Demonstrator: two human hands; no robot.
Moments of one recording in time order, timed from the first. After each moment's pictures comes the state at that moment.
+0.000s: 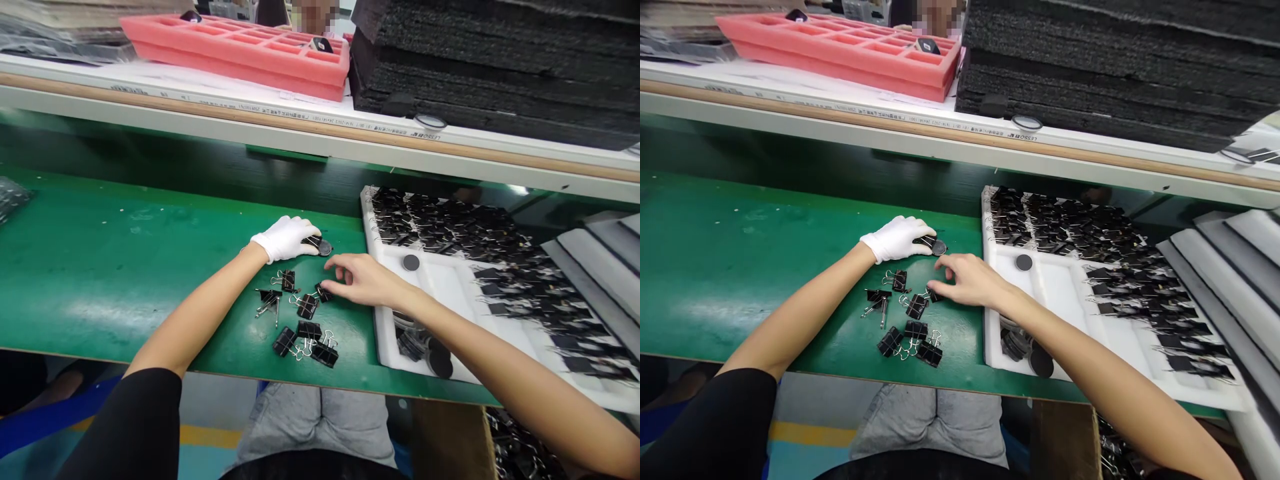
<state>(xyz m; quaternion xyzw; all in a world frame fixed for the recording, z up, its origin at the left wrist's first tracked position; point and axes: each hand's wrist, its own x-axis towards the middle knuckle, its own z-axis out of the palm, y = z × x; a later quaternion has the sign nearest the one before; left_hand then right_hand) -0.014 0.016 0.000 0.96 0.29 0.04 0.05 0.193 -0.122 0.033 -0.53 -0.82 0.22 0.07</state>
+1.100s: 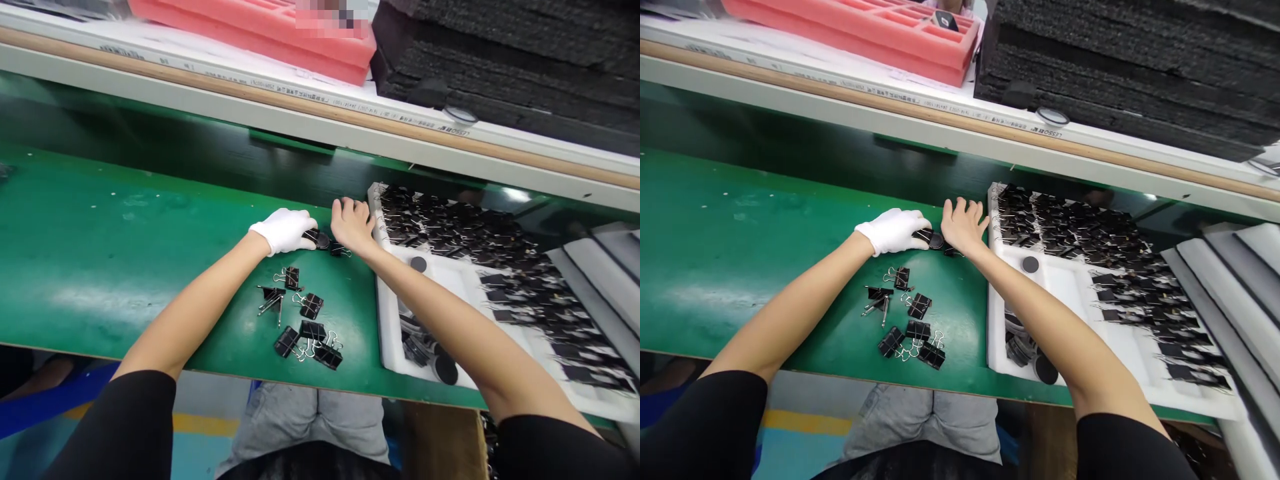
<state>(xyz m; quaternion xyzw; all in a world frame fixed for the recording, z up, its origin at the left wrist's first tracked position) -0.022 0.016 0.014 0.94 0.33 -0.01 0.05 0.163 -0.018 0.002 -0.77 -0.58 0.13 0.22</state>
